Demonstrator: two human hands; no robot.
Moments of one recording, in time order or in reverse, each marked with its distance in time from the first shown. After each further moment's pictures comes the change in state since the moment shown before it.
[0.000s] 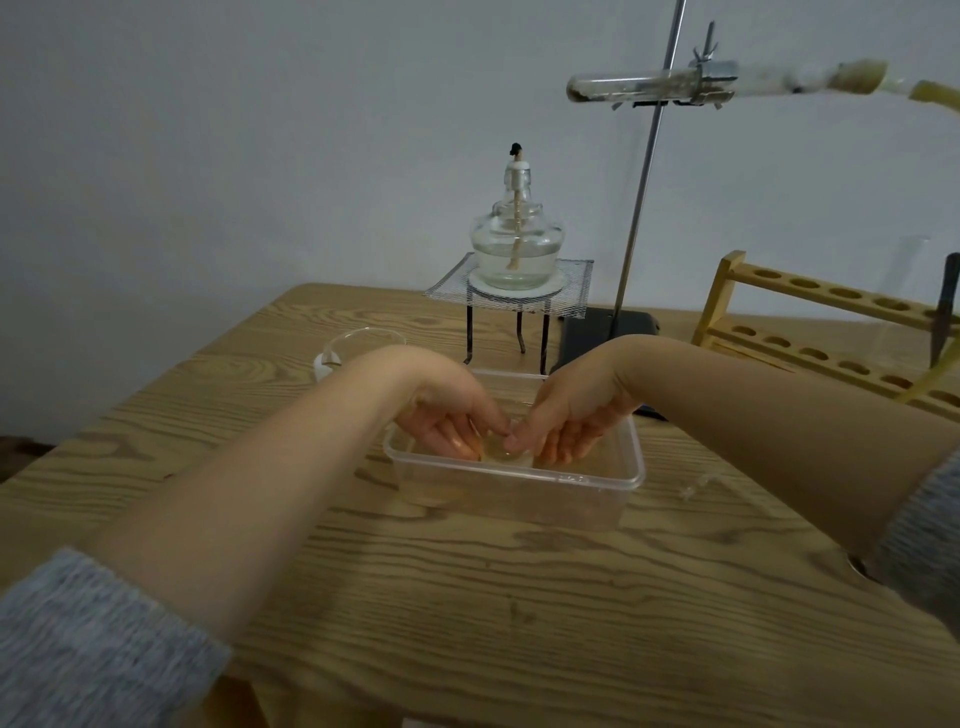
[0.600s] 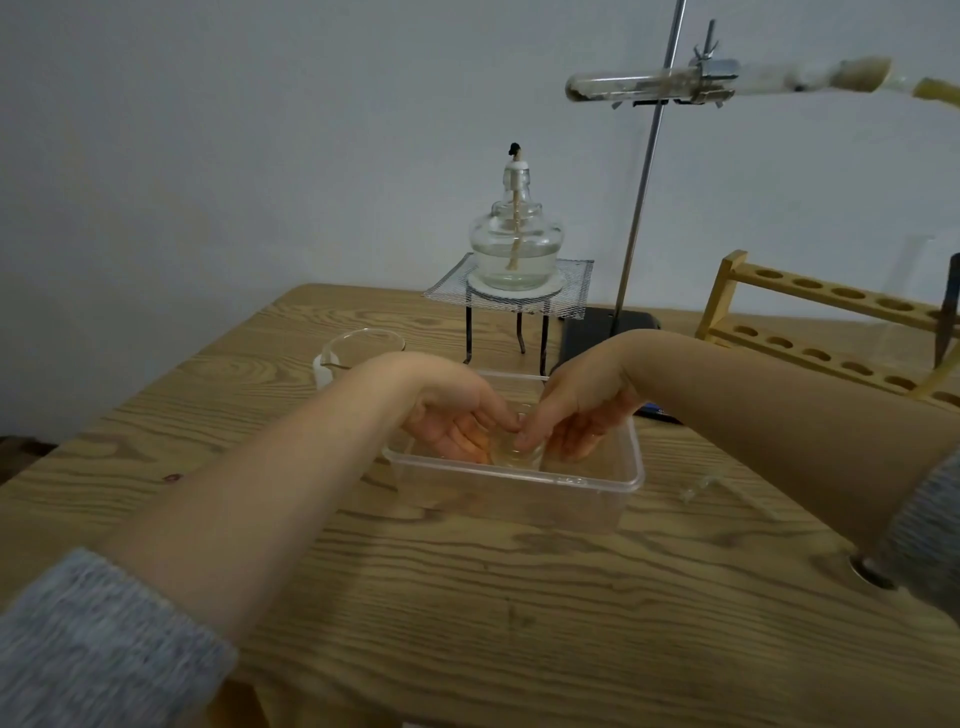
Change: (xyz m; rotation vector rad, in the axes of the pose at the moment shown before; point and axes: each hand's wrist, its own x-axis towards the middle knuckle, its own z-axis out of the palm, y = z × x) left_hand 0.004 0.002 0.003 -0.153 -0.096 -0.018; right_hand -0.001 0.006 -0.009 0.146 -0.020 0.019
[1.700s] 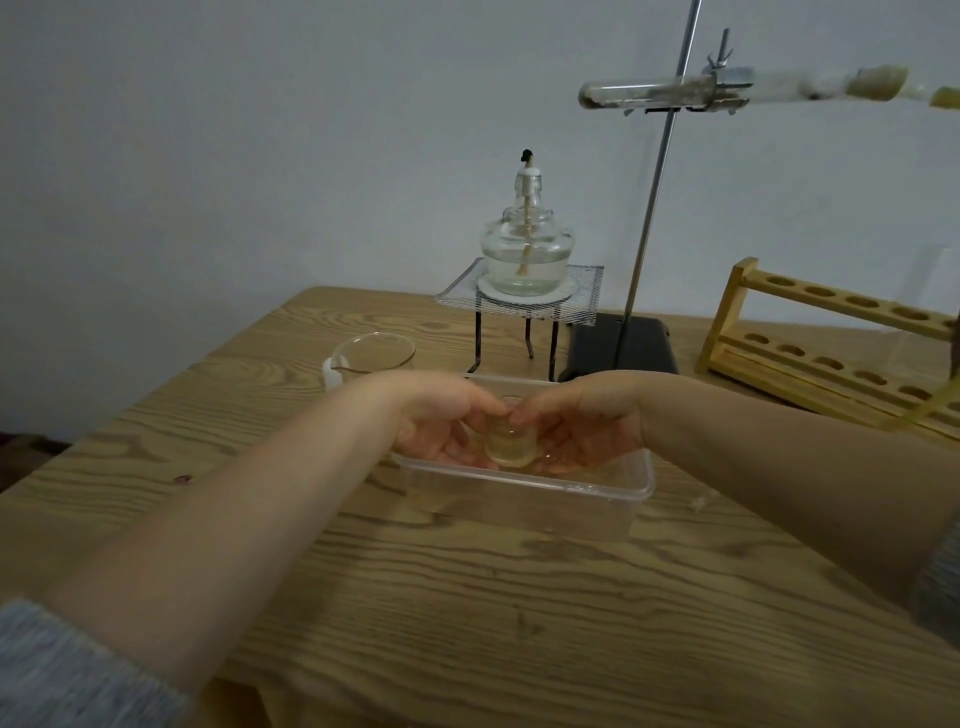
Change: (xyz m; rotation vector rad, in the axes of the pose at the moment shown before) left_hand -0.019 -0.014 0.003 -0.156 0.035 0.122; right_hand 0.009 0.014 0.020 0.632 -0.017 -0.165
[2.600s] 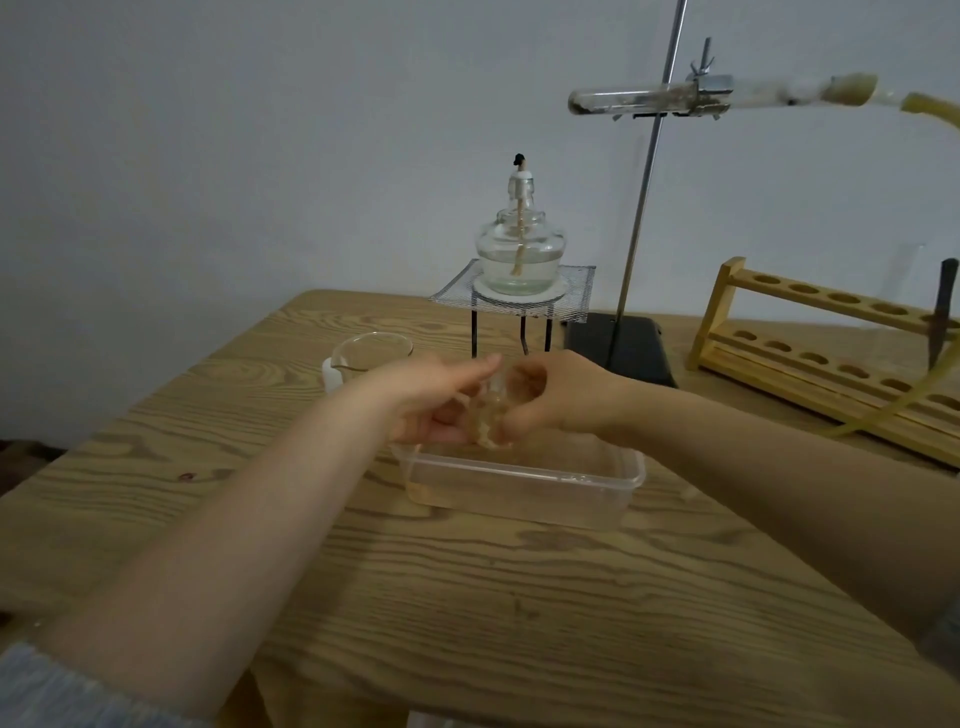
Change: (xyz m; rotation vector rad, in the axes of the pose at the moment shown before) left_hand -0.010 -0.005 -0.003 -0.117 0.238 0.183; right_hand -0.025 -0.001 0.037 -0.567 0.361 -0.517
